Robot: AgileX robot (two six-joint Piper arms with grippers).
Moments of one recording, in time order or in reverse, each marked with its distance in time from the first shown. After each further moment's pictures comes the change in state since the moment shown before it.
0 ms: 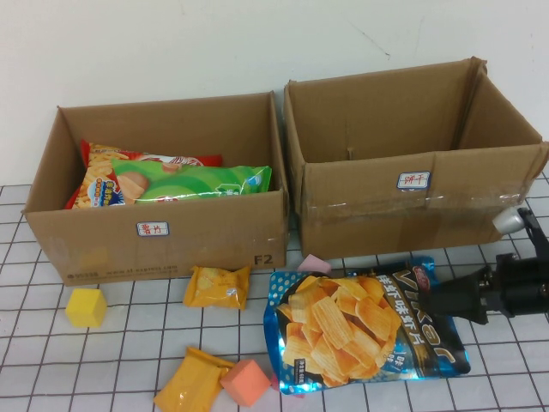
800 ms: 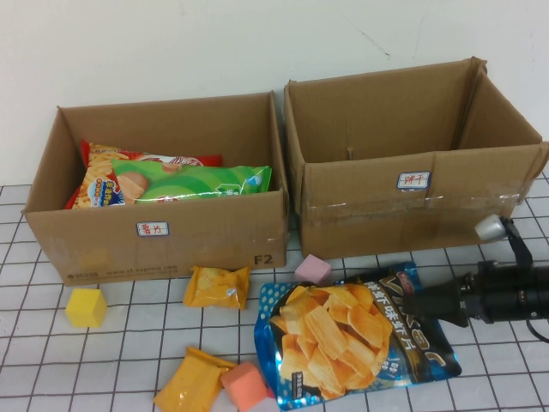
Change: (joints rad) right arm 0.050 0.060 0.000 0.098 0.000 -0.034; left arm 0.000 0.000 0.000 0.000 0.000 0.000
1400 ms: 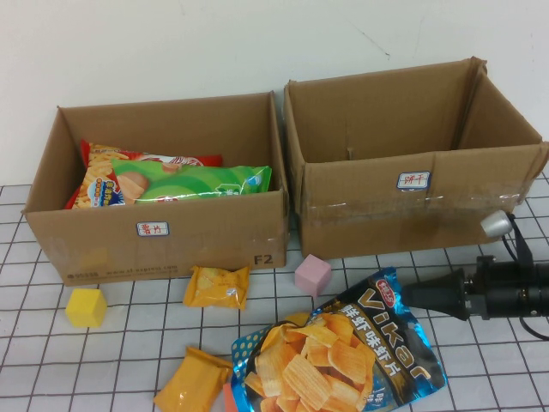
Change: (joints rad) right arm 0.000 0.002 0.000 0.018 0.121 -0.074; left arm 0.000 0.000 0.000 0.000 0.000 0.000
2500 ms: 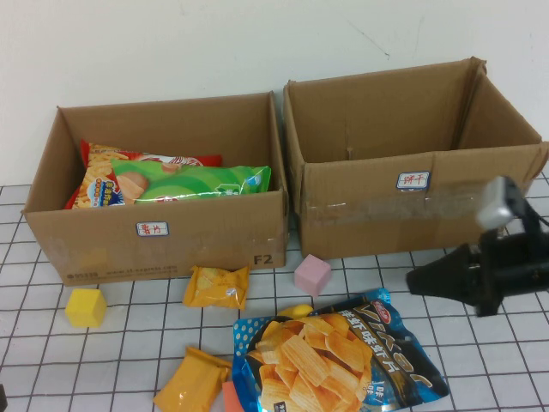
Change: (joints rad) right arm 0.037 -0.227 0.000 -0.175 -0.109 -0.041; left arm 0.000 0.019 0.000 -0.049 0.020 0.047
